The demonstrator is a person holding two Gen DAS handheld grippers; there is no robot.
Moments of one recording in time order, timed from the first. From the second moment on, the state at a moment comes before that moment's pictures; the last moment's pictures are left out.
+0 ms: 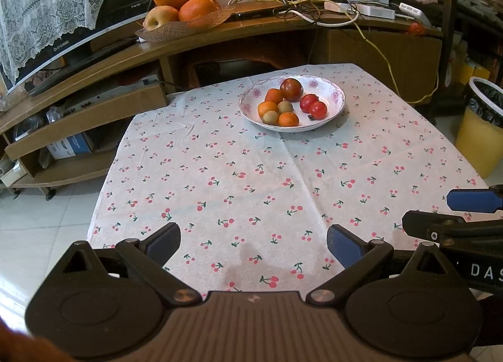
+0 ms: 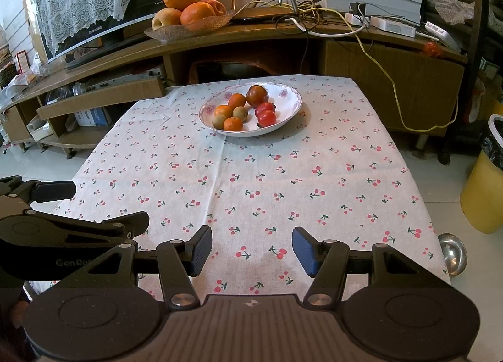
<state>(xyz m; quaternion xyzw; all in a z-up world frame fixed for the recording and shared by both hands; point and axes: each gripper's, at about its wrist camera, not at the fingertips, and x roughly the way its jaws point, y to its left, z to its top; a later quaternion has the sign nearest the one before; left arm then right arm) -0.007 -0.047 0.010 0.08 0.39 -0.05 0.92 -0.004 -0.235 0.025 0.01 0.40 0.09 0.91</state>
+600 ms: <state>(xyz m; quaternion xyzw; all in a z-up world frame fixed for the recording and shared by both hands) -0.007 -0.048 0.011 0.08 0.38 -0.04 0.92 -0.003 -0.234 0.025 0.01 0.40 0.09 0.91</state>
